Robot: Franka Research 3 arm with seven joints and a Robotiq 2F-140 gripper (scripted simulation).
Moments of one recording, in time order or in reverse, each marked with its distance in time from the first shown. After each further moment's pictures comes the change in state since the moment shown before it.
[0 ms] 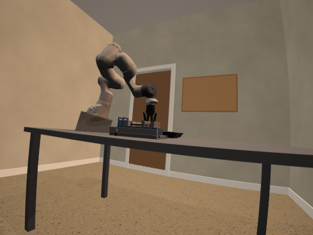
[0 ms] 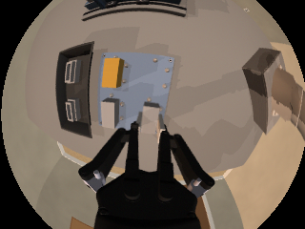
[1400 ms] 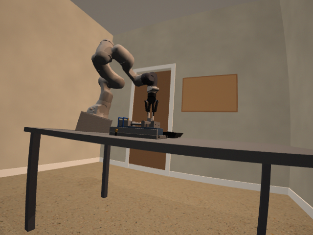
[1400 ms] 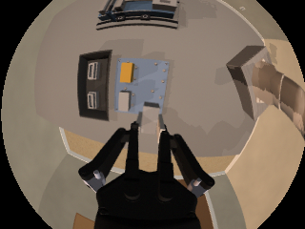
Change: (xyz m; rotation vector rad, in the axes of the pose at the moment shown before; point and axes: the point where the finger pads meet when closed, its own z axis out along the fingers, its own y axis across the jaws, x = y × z) arm -0.003 -0.006 -0.106 0.017 -0.010 0.027
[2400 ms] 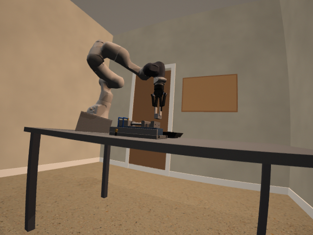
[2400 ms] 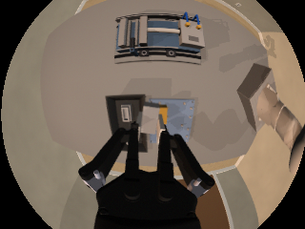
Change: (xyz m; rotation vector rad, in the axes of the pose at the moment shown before) arm 0.135 -0.122 -0.021 0.011 -0.003 0.124
